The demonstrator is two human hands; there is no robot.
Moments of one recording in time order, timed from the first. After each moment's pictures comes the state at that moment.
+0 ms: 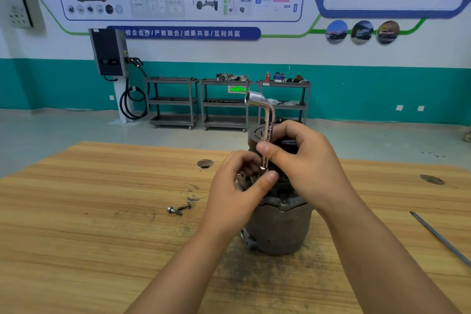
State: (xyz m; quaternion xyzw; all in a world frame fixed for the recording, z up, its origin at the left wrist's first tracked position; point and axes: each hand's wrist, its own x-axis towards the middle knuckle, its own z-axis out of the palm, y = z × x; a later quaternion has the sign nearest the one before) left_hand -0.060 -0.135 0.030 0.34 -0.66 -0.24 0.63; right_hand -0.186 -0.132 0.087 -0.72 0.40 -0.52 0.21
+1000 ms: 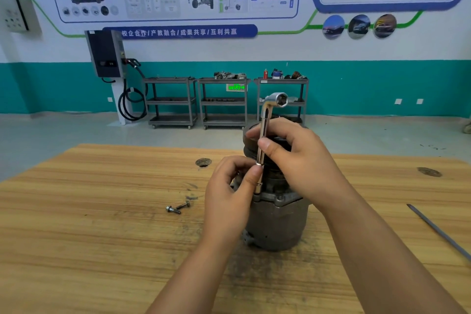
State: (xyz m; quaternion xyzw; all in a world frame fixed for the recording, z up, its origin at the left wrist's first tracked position) left_hand -0.069 -0.129 0.018 0.37 -0.58 -0.26 0.67; right_hand -0.187 -0.131 0.088 -0.76 0.39 -0.49 0.20
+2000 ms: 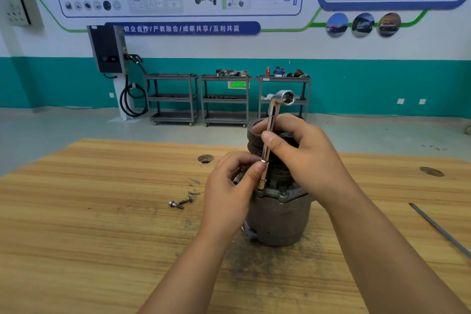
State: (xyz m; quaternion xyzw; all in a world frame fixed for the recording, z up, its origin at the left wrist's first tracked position) left_hand -0.061 -0.132 0.020 0.36 -0.61 -0.26 0.66; right_hand -0.187 -0.131 0.086 -0.75 0.38 -0.50 0.20
